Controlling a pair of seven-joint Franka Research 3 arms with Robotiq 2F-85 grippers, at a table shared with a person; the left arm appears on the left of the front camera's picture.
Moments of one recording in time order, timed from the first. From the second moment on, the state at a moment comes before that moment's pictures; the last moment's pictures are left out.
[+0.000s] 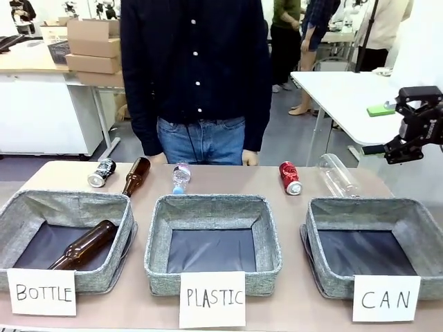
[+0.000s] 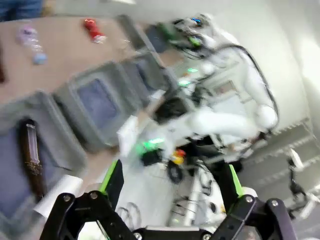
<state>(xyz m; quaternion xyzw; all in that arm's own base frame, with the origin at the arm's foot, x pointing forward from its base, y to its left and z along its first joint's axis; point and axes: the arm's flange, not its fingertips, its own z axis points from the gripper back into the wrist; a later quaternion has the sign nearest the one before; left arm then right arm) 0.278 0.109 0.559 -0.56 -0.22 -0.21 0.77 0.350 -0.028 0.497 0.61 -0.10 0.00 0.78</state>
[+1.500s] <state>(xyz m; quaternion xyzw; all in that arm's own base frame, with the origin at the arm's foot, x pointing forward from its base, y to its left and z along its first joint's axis) 0.544 0.033 0.420 -0.19 -0.23 -0.18 0.94 0.349 -0.029 0.497 0.61 -0.10 0.00 0.78</state>
